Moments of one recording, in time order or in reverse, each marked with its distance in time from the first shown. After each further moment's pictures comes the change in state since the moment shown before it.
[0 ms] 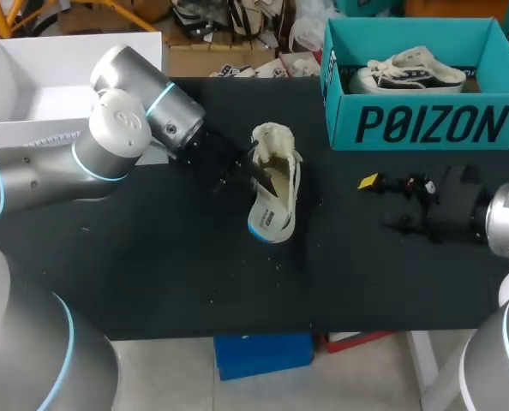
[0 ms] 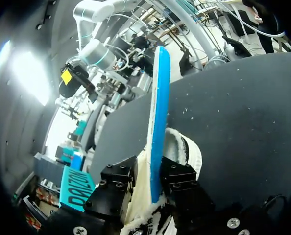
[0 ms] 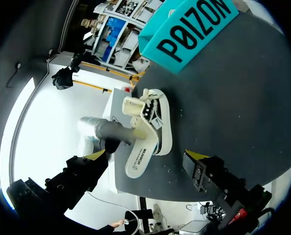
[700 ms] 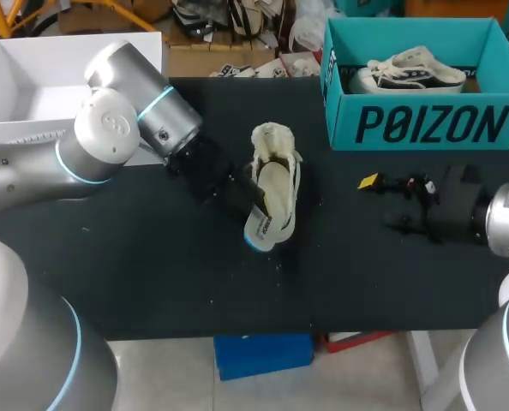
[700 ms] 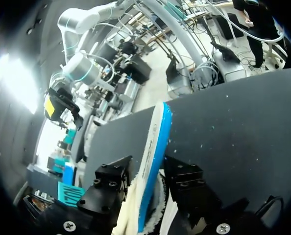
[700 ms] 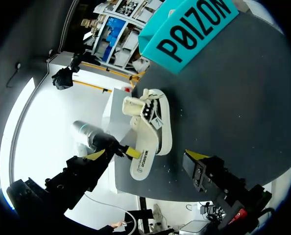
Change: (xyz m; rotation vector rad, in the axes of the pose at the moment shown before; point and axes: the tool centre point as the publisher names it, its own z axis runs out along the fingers) left arm 0.020 -0.057 -0.003 0.035 0.103 0.034; right arm 0.000 0.000 0.000 0.000 0.000 0.000
